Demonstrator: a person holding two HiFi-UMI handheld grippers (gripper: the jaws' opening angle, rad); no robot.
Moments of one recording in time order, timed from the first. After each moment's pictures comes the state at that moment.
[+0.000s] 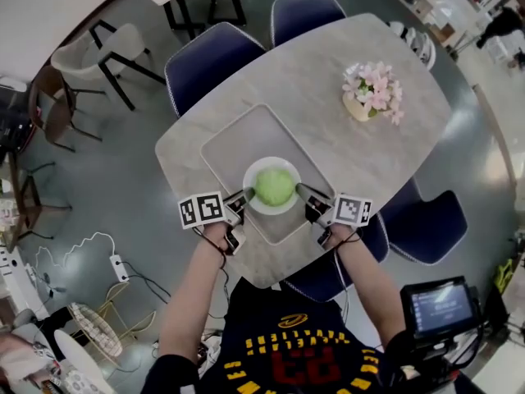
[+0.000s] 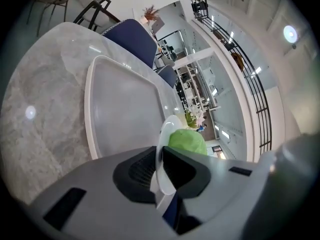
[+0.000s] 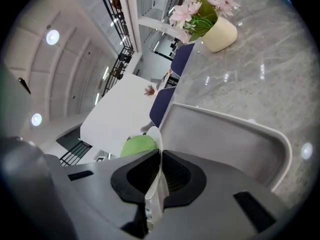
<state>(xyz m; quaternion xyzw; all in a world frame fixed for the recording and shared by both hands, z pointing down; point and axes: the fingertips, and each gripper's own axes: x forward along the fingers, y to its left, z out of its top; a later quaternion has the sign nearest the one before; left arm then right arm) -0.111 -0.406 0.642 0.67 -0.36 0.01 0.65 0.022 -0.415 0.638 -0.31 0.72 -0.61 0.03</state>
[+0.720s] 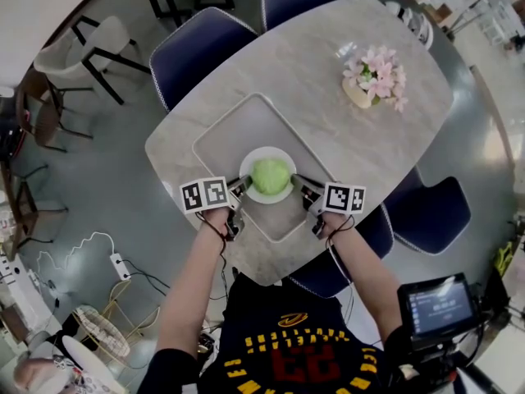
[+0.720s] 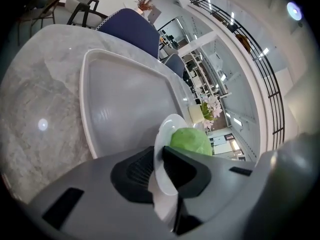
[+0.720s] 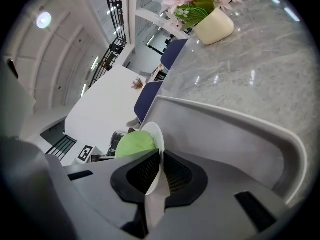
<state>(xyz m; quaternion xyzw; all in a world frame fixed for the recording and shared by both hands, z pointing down) -0.113 -0.430 0.695 0.67 -0.38 0.11 0.63 0.018 -0.430 0.694 -0.35 0.72 -0.59 -0.04</state>
